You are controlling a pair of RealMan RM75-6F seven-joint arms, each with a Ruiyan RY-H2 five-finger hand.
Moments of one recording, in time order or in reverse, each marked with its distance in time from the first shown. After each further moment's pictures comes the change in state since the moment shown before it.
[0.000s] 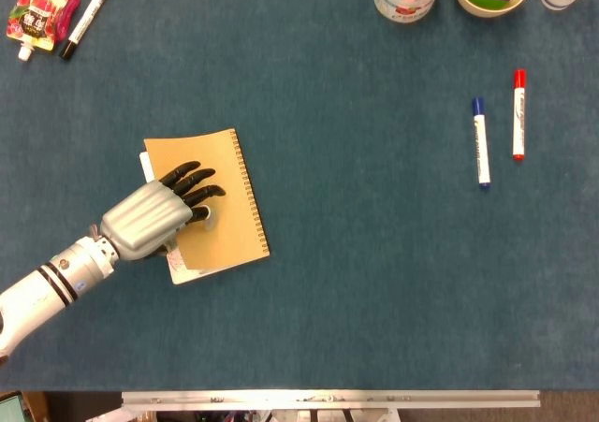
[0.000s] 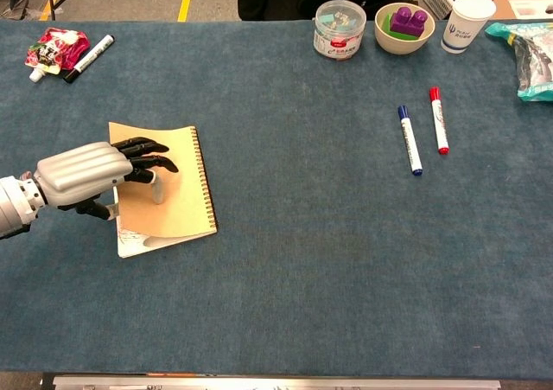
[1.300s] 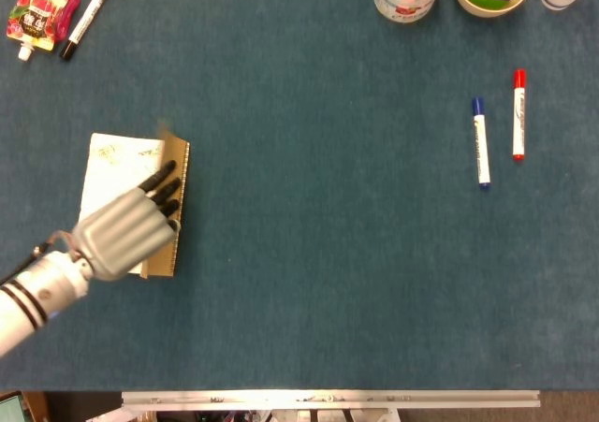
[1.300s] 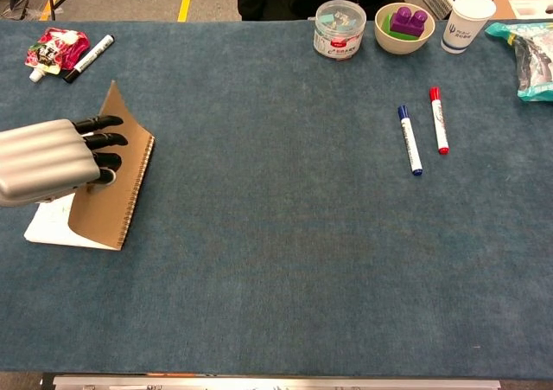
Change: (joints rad) left arm -0.024 0.402 -0.055 -0.588 -0.117 -0.237 0.903; right arm -0.012 -0.022 -0.008 0.040 -0.011 0.014 0.047
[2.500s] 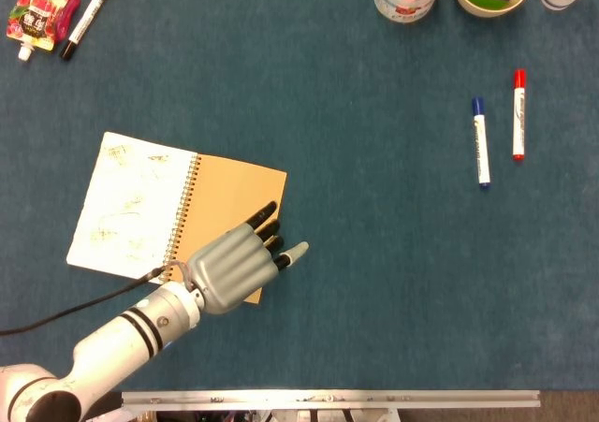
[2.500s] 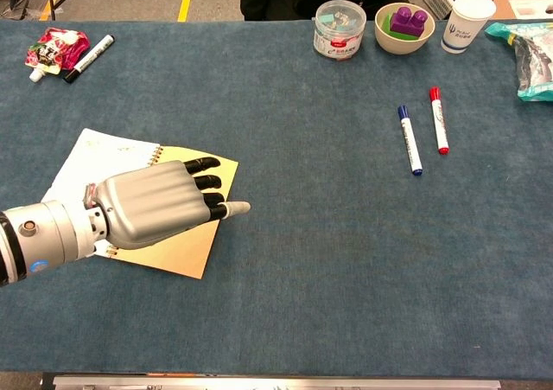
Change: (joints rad) left arm -0.136 -0.243 -0.057 -0.326 -0.606 -0.031 0.546; right arm -0.021 -0.016 0.005 0.085 0.023 0.000 0.094
